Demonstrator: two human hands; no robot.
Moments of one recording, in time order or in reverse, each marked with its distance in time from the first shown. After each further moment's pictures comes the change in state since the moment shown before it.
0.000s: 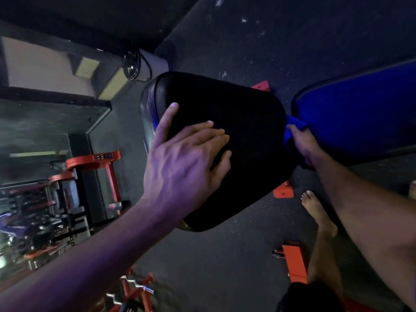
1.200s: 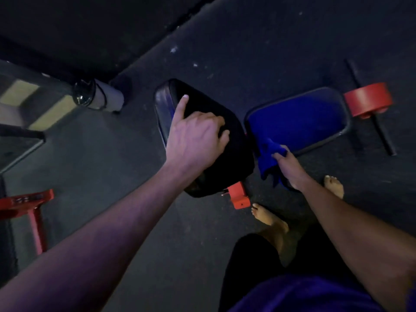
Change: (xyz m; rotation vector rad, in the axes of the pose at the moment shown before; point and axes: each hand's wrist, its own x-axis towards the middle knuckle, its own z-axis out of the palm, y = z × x) left_hand -0.006 -0.008 0.004 -0.080 0.139 0.064; right_hand -0.153 0.026 -0.042 0.054 0.167 -0.151
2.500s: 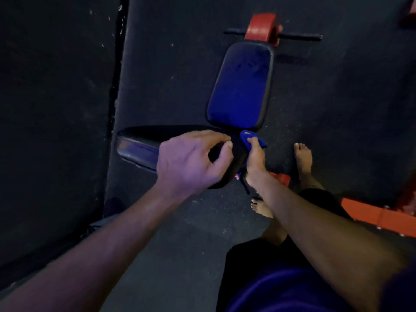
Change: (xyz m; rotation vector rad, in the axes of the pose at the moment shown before) left_hand -0.030 -0.035 -0.004 -0.253 0.012 0.928; right_hand -0.045 0.025 0.192 1.462 0.687 0.014
